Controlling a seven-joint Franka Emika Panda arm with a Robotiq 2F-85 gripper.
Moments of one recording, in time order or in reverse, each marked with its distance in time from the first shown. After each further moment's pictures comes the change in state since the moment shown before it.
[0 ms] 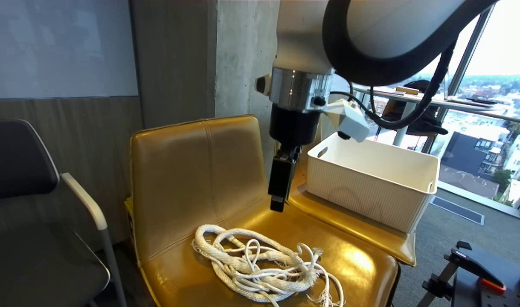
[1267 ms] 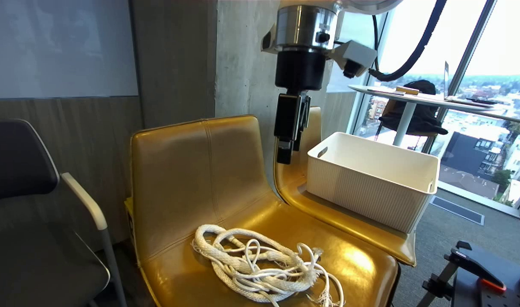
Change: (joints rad) arm -0.065 -0.014 0.022 0.201 0.152 -0.305 -0.086
